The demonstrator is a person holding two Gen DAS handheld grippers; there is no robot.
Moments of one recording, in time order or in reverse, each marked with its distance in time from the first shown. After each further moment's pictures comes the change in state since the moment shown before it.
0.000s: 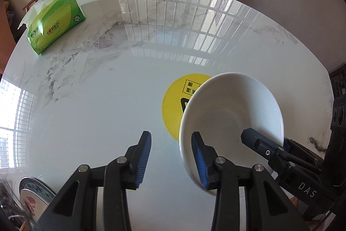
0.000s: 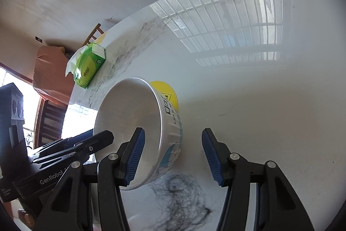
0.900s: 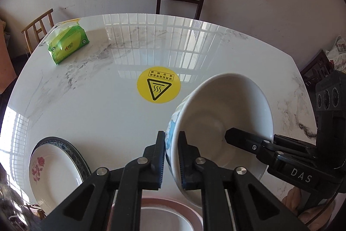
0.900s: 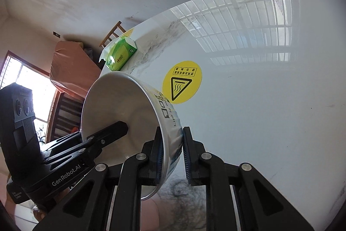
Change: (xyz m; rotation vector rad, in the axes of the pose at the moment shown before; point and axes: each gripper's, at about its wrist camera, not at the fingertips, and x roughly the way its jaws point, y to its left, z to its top) left arm -0.130 -0.044 -0.108 0.120 -0.172 -0.063; right arm -0.095 0.029 -0.066 -0.051 -0.026 0.105
